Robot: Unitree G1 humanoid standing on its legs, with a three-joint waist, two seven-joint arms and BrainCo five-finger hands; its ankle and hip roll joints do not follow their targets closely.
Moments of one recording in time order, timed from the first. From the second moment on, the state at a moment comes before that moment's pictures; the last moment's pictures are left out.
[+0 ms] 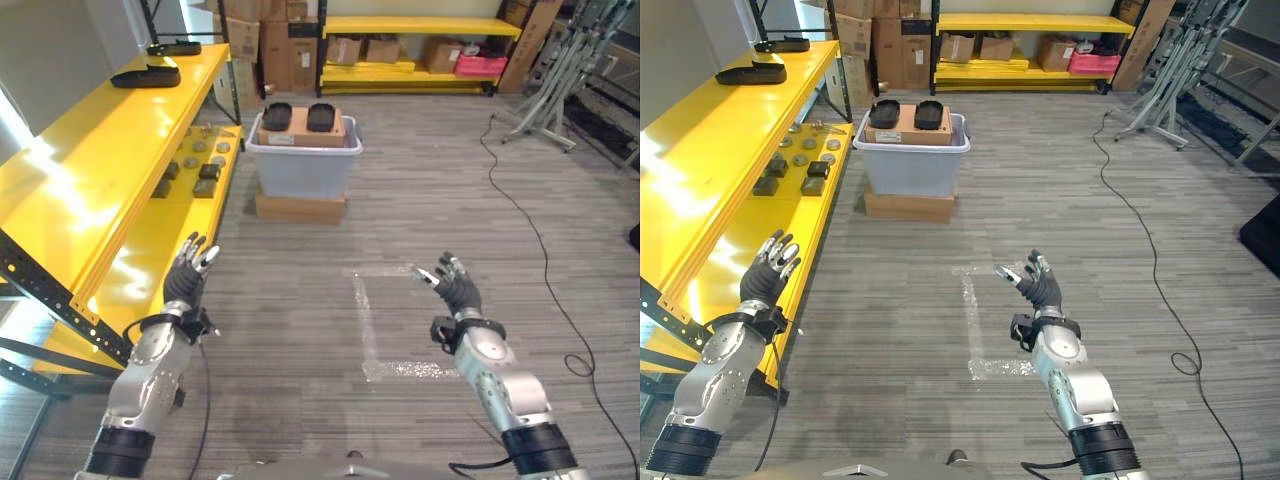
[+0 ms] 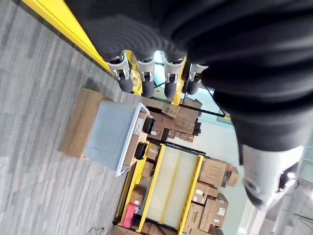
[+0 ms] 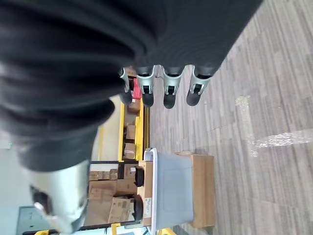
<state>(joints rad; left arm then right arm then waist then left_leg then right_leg) 0.02 0.36 -0.04 -0.14 -0.64 0.10 0.18 -0.01 -0.45 0.05 -0.16 0.46 0.26 -0.32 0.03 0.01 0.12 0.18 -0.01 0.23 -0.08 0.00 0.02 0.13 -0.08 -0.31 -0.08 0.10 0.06</state>
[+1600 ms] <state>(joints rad) 0.08 0.38 0.02 -0.26 -0.69 0.10 0.13 0.08 -0.41 0.06 -0.26 0.51 0.16 -0.25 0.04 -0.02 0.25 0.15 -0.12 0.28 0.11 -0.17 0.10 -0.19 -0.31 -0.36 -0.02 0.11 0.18</state>
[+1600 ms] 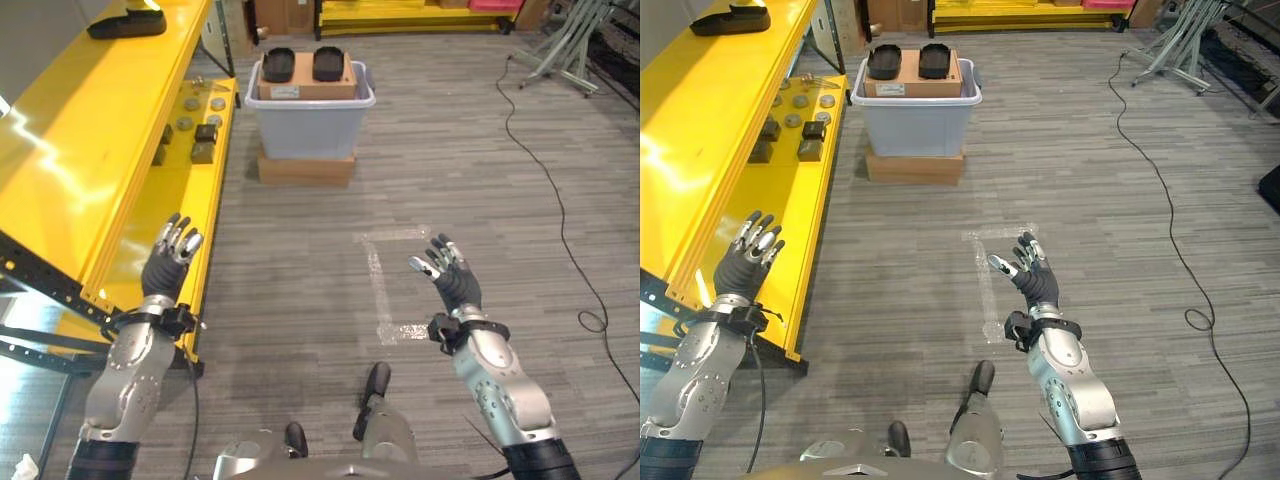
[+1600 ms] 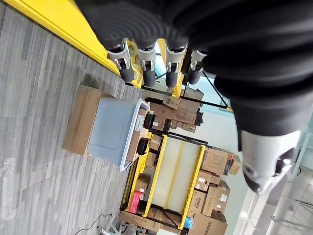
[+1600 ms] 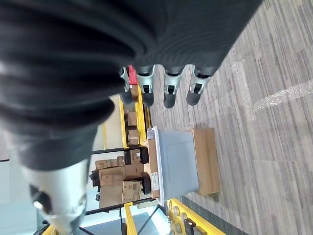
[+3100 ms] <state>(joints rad) 0.18 0.37 0.13 -0.25 -0.80 0.07 -0.08 0.01 -0.38 0.13 -0.17 0.53 0.15 -0.18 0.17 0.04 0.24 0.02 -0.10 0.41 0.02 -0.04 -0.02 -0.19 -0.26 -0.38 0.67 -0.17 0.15</state>
